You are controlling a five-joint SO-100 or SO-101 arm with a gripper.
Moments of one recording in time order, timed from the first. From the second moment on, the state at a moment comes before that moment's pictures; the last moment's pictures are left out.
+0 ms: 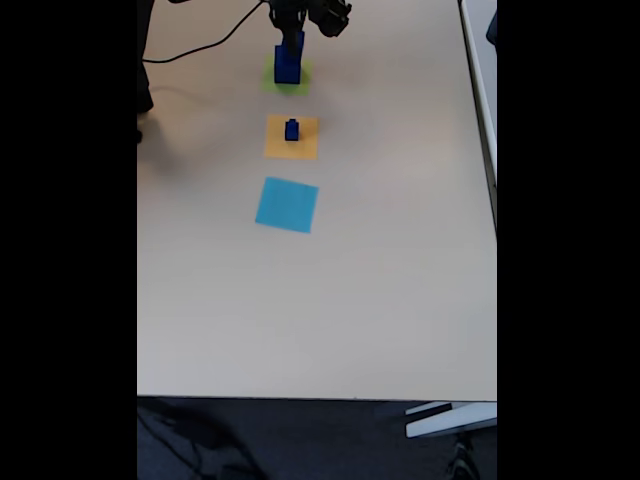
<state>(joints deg) -22.1 67.2 61.7 79.7 123.6</state>
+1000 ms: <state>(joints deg) -21.2 67.2 61.7 80.9 116.2</state>
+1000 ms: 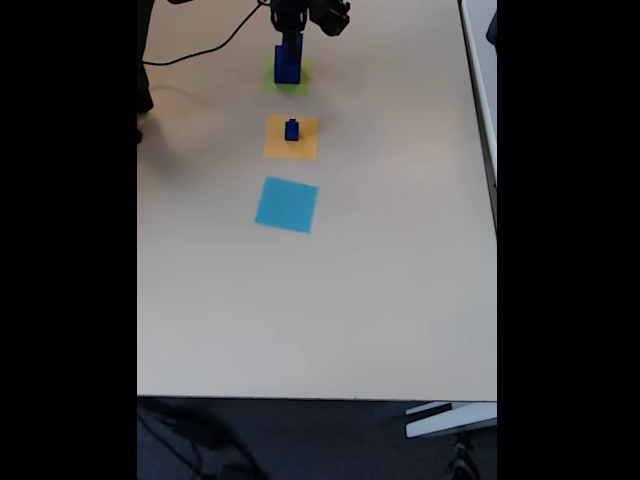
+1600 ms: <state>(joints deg) -22.7 67.2 61.7 82.0 118.0</state>
